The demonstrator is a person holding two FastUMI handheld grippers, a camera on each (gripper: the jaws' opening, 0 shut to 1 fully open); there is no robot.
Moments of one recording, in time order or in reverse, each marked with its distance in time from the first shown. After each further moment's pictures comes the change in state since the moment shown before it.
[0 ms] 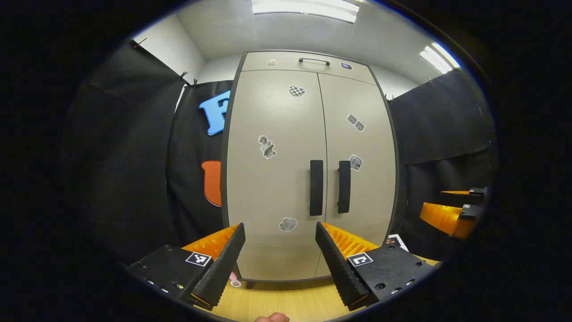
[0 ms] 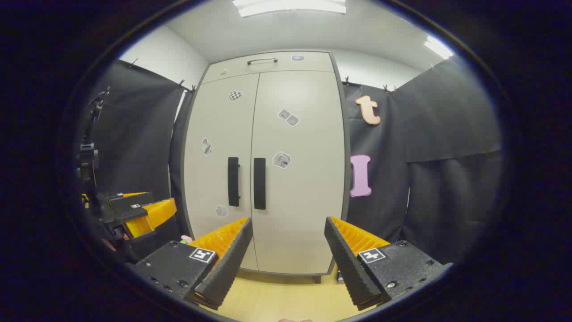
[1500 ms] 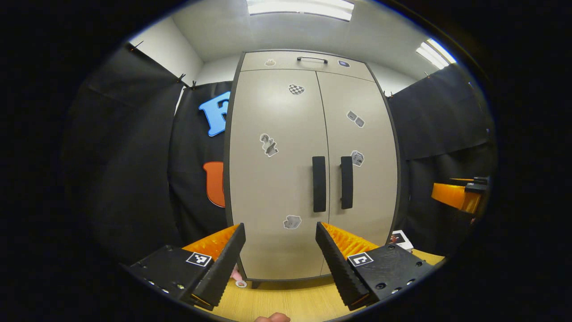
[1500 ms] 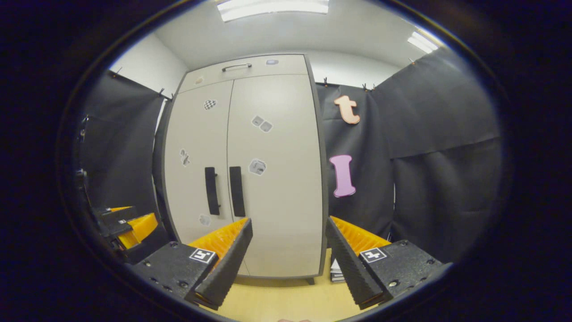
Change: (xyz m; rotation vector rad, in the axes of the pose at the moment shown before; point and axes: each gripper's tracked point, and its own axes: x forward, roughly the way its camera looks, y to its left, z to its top) left arm -0.002 0.002 -0.007 0.014 0.004 0.014; right arm 0.013 -0.018 0.022 0.066 -0.041 -0.050
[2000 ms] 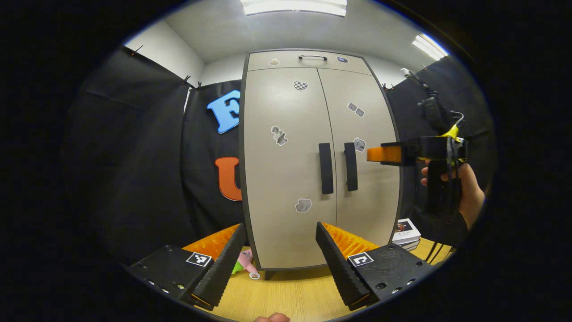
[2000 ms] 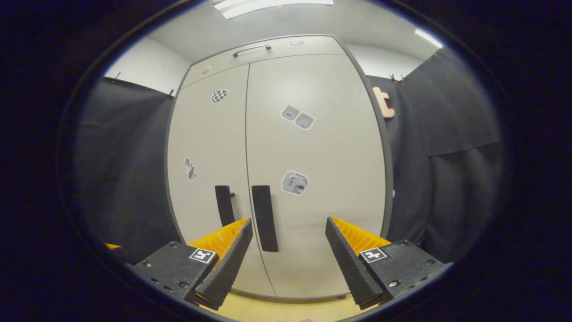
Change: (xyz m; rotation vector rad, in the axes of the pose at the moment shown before) left arm -0.048 0.018 -0.030 0.047 0.045 0.052; right arm 0.135 0.075 0.016 0.005 0.047 0.133
